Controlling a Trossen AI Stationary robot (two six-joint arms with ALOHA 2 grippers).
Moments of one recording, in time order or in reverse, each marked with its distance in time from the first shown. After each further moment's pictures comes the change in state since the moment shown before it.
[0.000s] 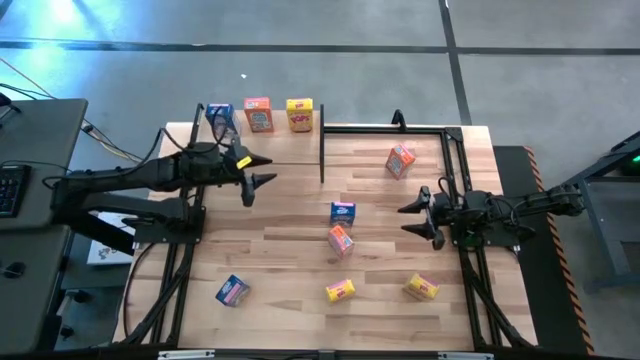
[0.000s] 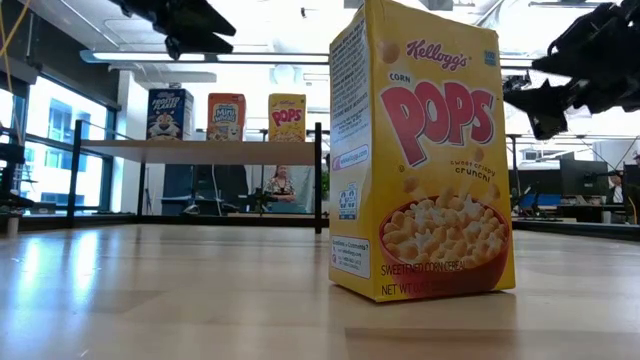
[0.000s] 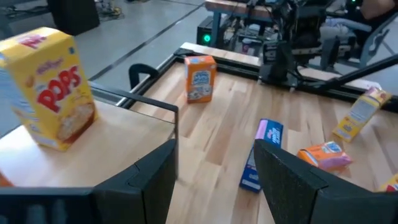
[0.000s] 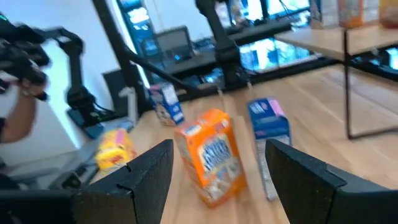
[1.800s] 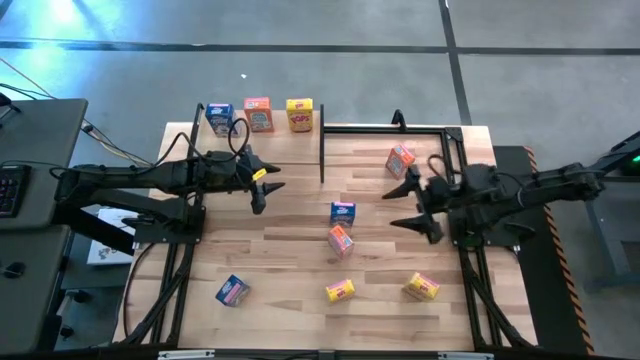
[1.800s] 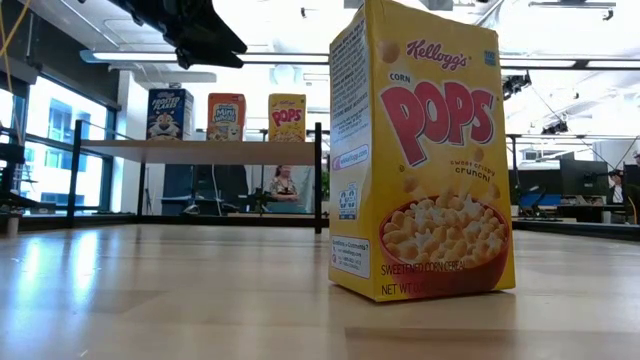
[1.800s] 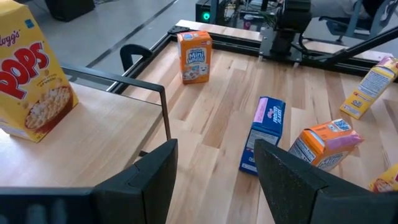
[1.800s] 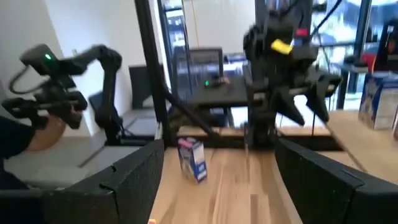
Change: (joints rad) left arm -0.075 0.106 0.000 0.017 -0.066 0.003; right arm 0.000 0.641 0.688 -0.018 -0.127 -0.182
